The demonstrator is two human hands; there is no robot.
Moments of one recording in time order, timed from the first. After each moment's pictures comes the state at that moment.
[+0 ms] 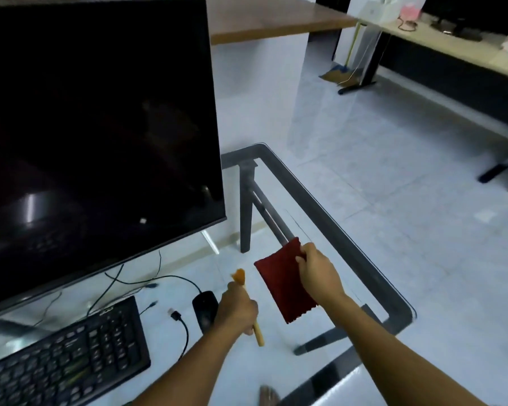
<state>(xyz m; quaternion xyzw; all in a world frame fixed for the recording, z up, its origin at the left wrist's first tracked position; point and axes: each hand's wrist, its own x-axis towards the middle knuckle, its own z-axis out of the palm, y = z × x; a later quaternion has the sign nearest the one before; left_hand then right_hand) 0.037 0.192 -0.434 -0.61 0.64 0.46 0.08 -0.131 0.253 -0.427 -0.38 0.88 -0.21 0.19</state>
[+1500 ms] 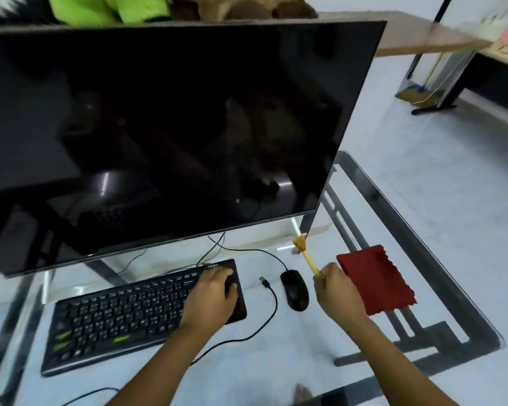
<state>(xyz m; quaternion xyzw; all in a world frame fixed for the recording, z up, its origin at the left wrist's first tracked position) 0.277 0.164 -0.425 -0.55 0.79 0.23 -0.15 0.022 0.237 -0.425 -0.48 0.85 -0.16 0.15</state>
